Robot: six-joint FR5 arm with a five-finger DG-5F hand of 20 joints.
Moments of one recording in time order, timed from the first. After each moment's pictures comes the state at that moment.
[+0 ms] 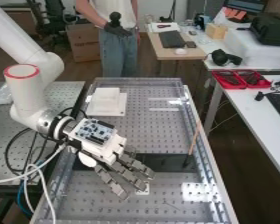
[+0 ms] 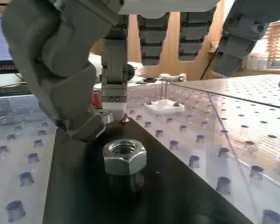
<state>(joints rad) 1.46 -2.03 -2.04 -2.39 -1.29 -0.71</state>
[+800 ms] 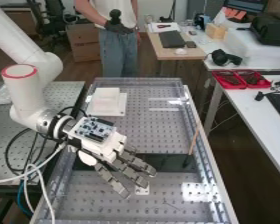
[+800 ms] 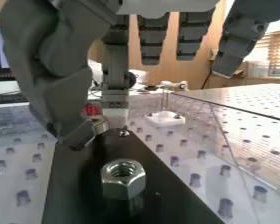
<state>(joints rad) 1.46 -2.00 -2.05 -2.35 -1.30 -0.73</state>
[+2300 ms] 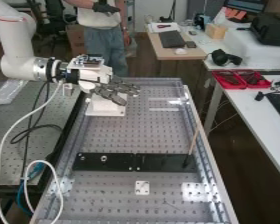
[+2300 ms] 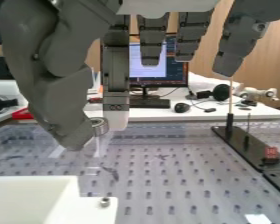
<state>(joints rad) 1.90 -1.63 -2.25 -2.55 -1.26 -0.73</state>
